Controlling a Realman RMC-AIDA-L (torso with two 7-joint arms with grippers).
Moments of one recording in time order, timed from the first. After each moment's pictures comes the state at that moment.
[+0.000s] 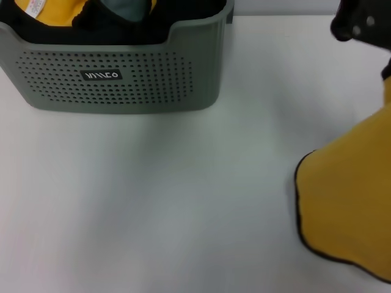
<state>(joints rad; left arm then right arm) -1.84 -2.04 2.85 -0.56 0.13 2.05 -0.78 0.63 1.66 -0.79 -0.53 -1.71 -2.00 1.39</state>
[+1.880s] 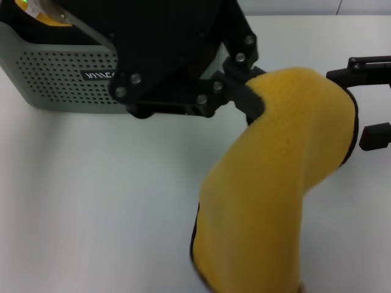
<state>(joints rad) -1.11 -1.65 2.18 0.45 0.47 2.04 -0.88 0.78 1.82 -0.85 -0.45 -1.68 -2.14 1.37</state>
